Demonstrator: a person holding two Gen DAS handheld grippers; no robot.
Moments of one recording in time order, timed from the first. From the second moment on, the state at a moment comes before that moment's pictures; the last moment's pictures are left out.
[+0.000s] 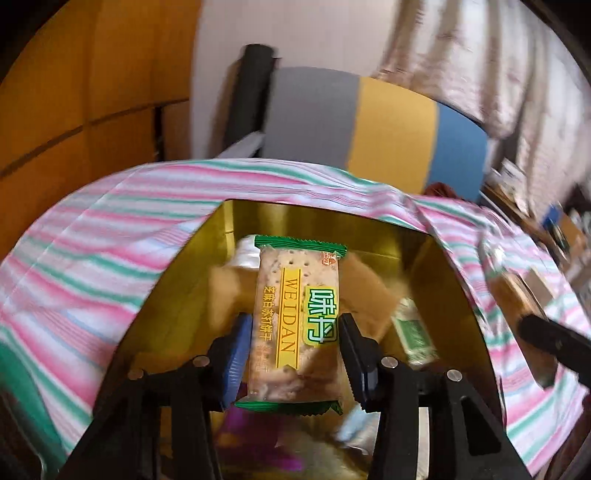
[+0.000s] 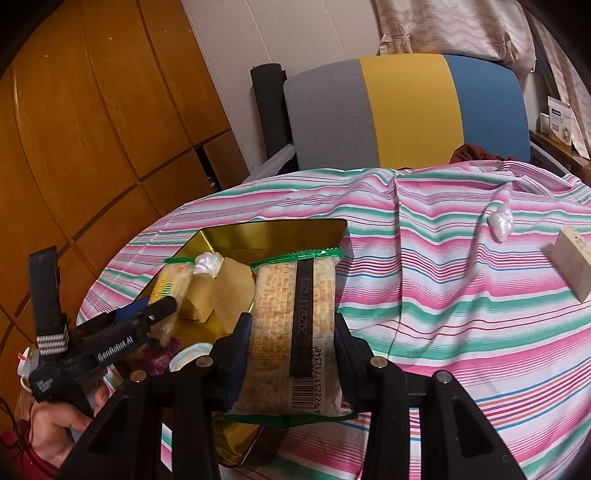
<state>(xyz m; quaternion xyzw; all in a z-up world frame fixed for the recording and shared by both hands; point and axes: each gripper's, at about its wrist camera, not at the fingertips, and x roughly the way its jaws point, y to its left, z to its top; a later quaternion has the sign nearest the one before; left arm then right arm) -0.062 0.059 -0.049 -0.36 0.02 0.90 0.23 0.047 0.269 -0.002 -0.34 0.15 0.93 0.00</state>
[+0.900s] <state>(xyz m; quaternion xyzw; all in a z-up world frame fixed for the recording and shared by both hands) -0.031 0.040 -0.043 -0.38 -0.02 0.92 0.13 0.011 0.255 -0.007 -0.37 0.15 0.92 -0.01</state>
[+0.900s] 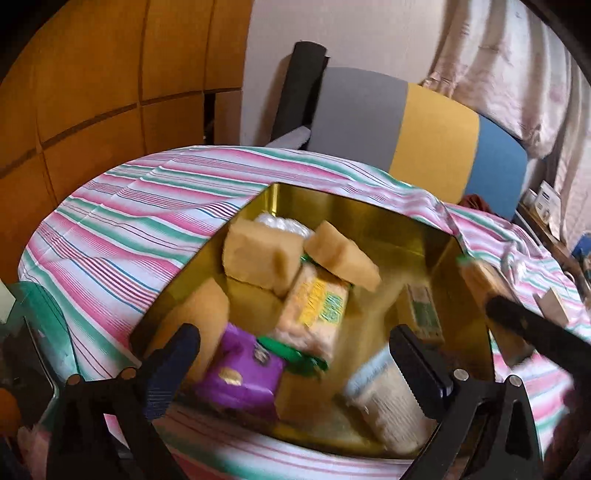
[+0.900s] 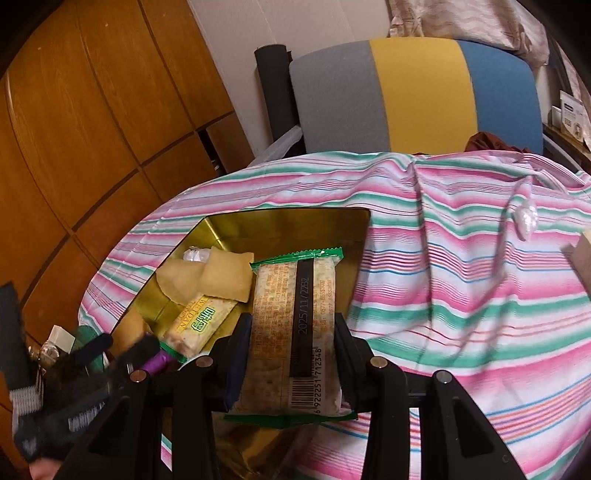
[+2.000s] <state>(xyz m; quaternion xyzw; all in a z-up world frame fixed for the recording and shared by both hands) -0.006 0.042 -0.042 -0.40 -0.06 0.90 0.15 -0.028 0.263 -0.015 -0.39 0.15 0.91 0.03</state>
